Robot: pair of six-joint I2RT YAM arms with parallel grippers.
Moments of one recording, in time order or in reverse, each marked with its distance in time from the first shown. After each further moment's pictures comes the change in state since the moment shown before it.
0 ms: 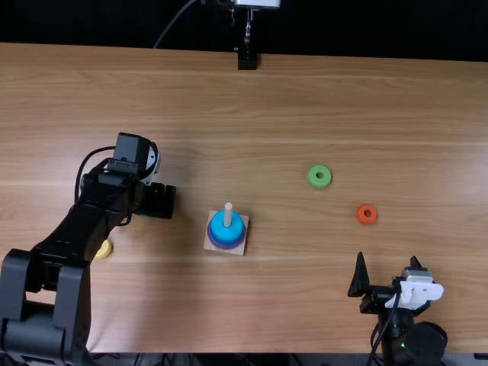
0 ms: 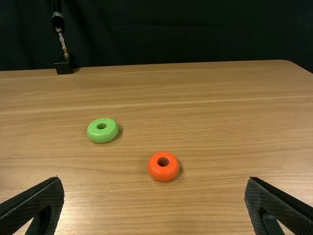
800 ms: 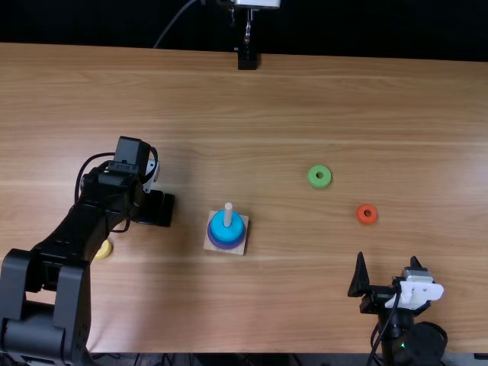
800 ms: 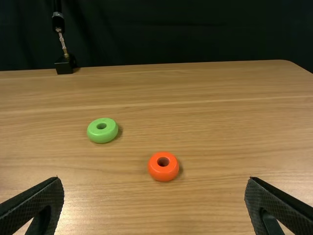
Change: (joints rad) left arm 0.000 0.000 -0.001 -0.088 0.003 0.000; right arm 0.000 0.000 0.000 -0.001 0.000 0.000
